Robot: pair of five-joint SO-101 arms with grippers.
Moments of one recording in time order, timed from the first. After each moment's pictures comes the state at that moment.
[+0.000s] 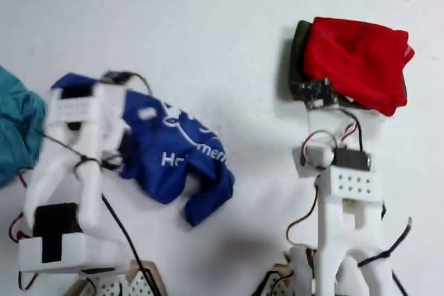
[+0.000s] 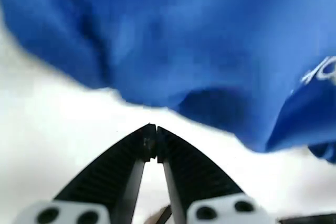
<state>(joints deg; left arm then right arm) -16.1 -2.8 22.4 86.8 -14.5 3.9 -36.8 50.9 60.1 23.8</state>
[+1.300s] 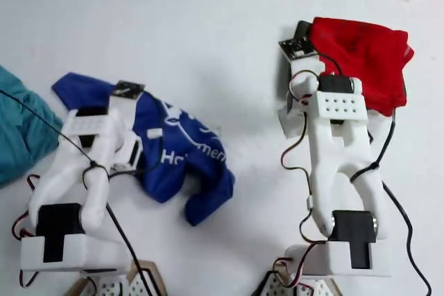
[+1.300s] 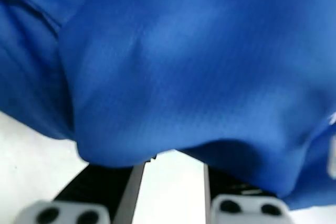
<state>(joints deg) -11.9 -2.8 38.7 64.0 -13.2 -2.4 -2.9 14.8 76.2 19.8</state>
